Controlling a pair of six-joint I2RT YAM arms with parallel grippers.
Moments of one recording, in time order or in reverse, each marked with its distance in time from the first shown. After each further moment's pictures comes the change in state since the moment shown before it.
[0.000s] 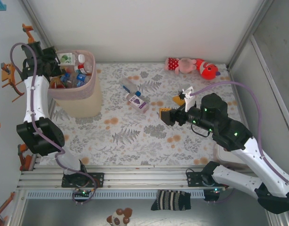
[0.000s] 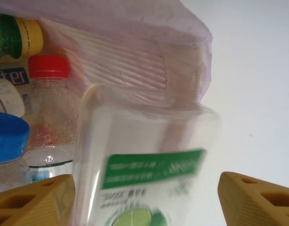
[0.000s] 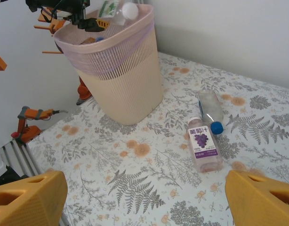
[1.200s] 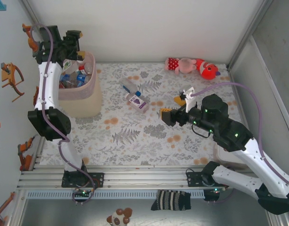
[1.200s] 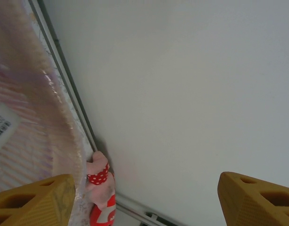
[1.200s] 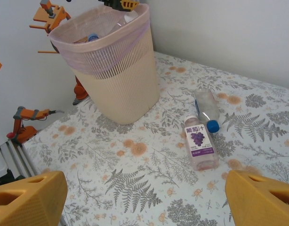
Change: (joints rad) left arm -0.177 0.233 0.381 -0.092 0.166 0.255; right arm 0.000 -0.012 -0.011 -0.004 0.015 0.000
